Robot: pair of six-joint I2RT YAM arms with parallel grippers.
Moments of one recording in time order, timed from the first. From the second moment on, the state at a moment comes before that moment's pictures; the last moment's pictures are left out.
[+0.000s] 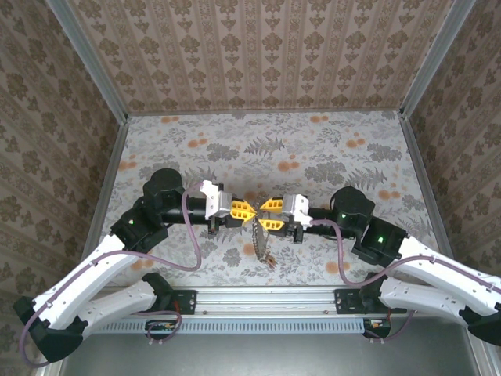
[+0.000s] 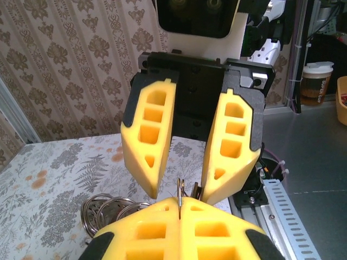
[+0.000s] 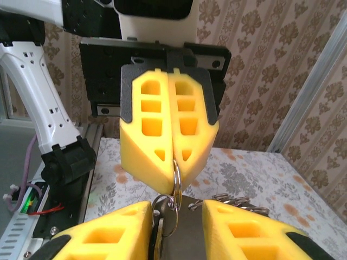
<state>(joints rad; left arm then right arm) -0.82 0.85 0.94 -0.28 0.81 0.28 0.94 0.84 0.82 -0.03 -0.35 -0.29</state>
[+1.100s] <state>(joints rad) -0.86 0.88 1.05 -0.48 0.64 0.37 0.94 0.88 0.82 -0.04 -0.29 -0.29</state>
